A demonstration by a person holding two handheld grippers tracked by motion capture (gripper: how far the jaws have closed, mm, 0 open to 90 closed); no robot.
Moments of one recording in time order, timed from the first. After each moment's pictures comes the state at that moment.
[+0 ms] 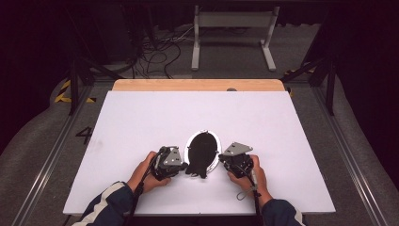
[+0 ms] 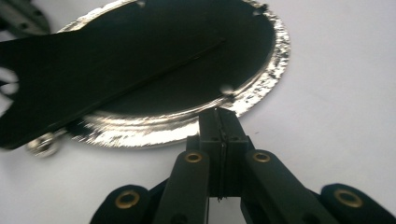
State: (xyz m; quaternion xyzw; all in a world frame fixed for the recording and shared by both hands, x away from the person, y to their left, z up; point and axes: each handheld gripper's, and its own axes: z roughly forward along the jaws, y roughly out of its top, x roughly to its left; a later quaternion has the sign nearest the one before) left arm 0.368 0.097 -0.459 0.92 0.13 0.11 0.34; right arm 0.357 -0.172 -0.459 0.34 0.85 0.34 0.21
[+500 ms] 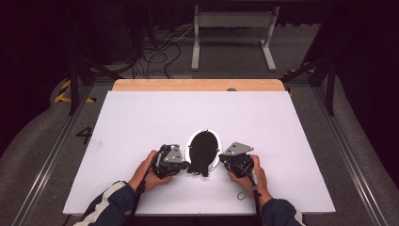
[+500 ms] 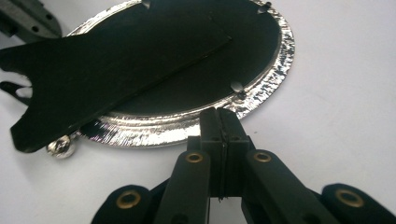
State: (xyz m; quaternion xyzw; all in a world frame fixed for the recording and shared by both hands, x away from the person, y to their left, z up) left arm 0.374 0.094 -0.460 0.92 0.15 0.09 0.36; right arm 0.361 -0.175 -0.460 0.35 0.85 0.35 0.21
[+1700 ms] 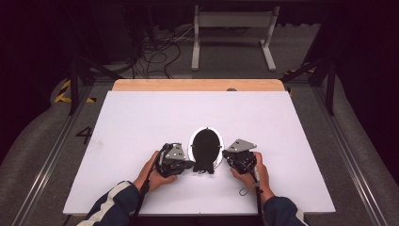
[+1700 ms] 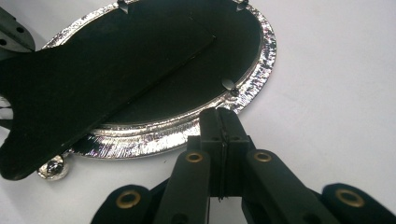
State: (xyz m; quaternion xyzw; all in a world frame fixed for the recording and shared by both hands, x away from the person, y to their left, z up) left arm 0.379 0.086 -0.466 0.90 0.17 0.06 0.40; right arm 0.370 -0.183 -0.461 0.35 0.84 0.35 0.23
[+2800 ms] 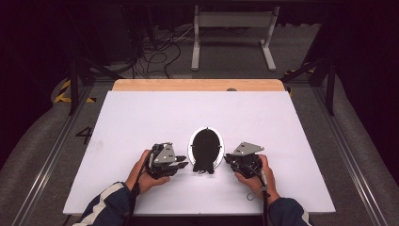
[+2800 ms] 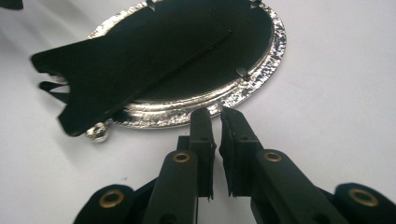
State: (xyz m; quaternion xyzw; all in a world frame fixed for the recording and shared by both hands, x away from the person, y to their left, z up) left arm 0.359 0.120 -0.438 0.89 0.15 0.13 0.41; right arm 0.353 -0.197 -0.450 0.34 0.85 0.36 0.20
